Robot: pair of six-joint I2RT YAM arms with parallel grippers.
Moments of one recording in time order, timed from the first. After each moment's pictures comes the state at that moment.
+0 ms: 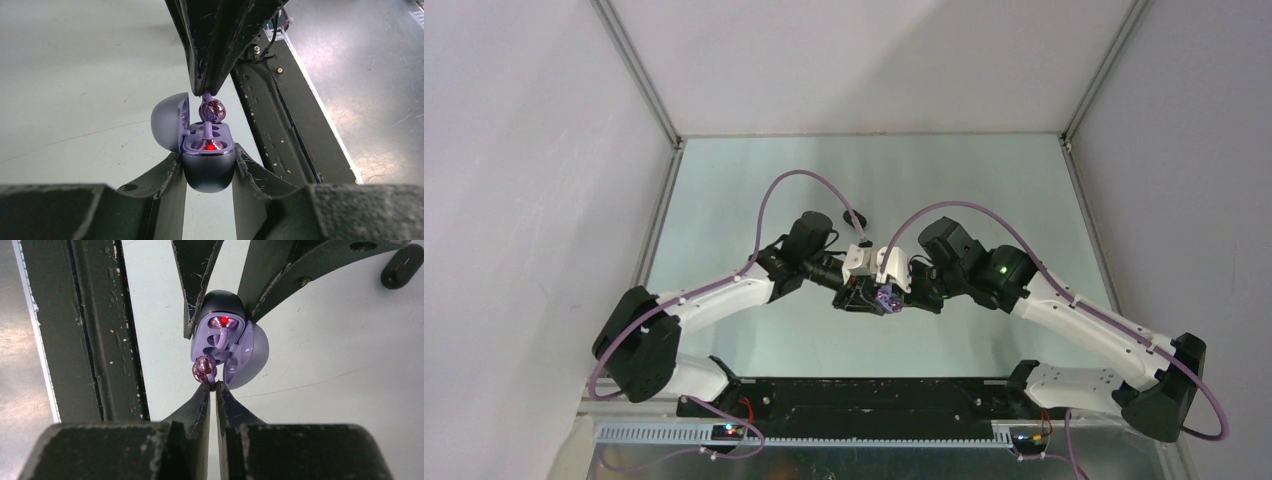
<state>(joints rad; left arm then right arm) -0.73 1.38 0.81 0.00 1.08 0.40 0.89 1.13 1.09 -0.82 -0.32 -0.51</state>
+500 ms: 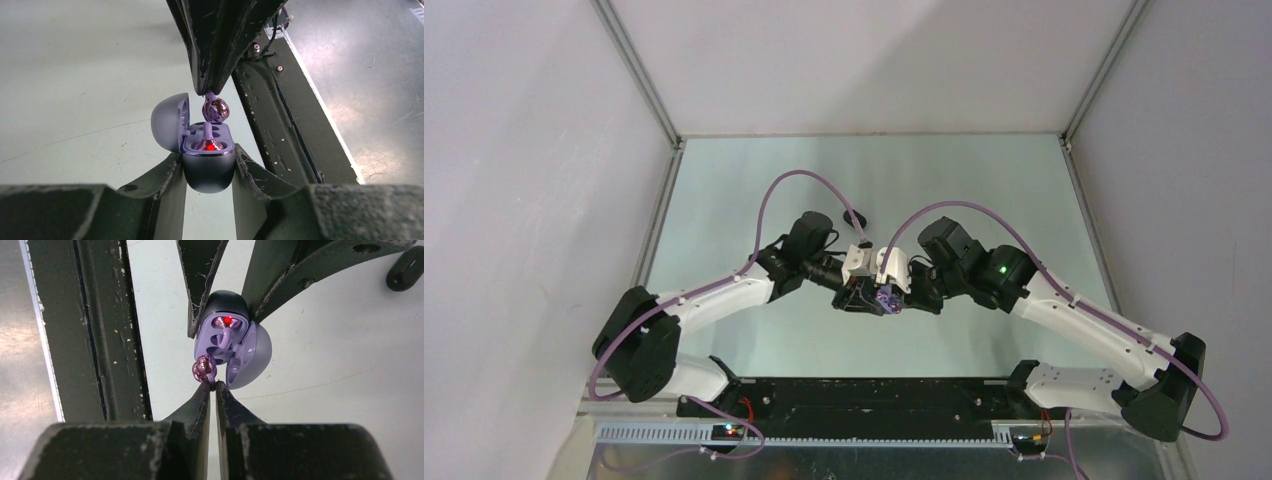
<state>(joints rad) -0.73 1.38 0.82 -0.02 1.08 0.42 0.89 1.13 1.09 -0.82 -0.34 -0.51</state>
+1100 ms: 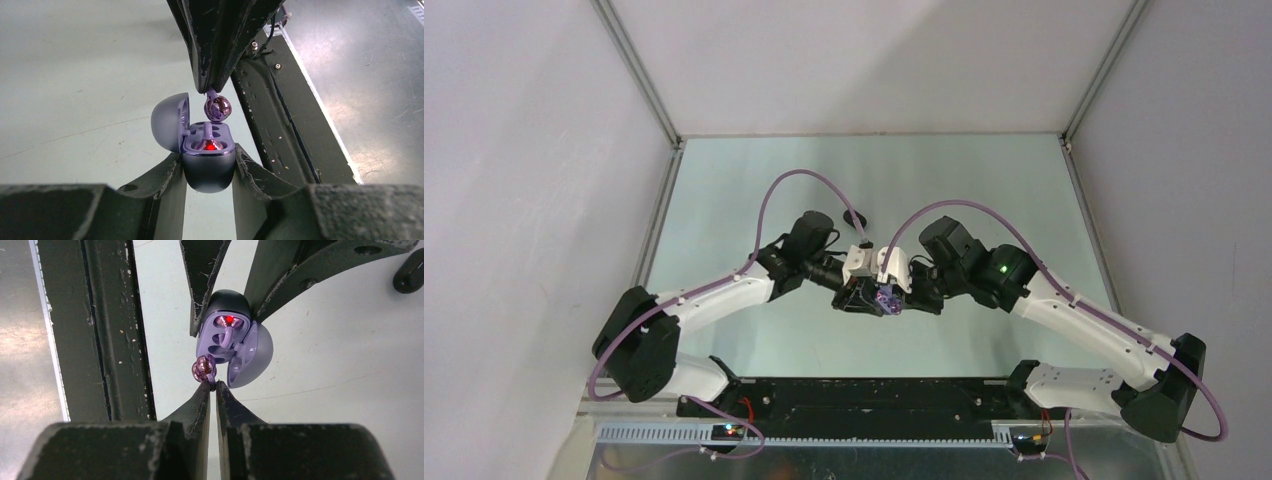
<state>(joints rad) -0.74 1.38 0.83 -0.06 1.08 0.43 0.88 1.13 1.09 -0.82 -0.36 -0.51</state>
